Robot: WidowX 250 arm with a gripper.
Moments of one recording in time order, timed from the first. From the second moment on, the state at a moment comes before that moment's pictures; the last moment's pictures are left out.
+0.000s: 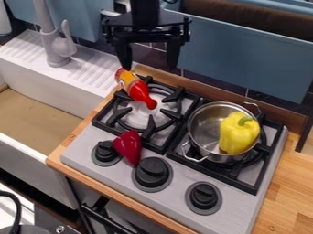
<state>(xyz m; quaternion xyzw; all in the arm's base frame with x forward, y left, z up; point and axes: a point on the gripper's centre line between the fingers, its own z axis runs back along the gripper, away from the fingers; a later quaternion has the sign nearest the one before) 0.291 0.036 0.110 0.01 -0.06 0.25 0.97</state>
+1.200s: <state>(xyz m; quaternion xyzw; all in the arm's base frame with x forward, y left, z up) 0.298 -0.082 0.081 0.01 -0.06 0.20 0.98</state>
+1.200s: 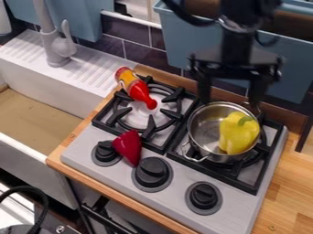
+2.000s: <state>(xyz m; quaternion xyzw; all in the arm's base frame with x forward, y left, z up) 0.300 -0.096 0.059 0.04 -0.07 0.21 0.97</state>
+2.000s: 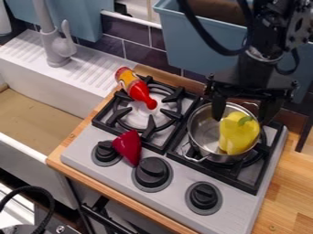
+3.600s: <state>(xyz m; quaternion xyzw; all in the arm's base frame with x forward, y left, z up) 0.306 -0.071 0.081 0.04 -0.10 0.24 0.96</state>
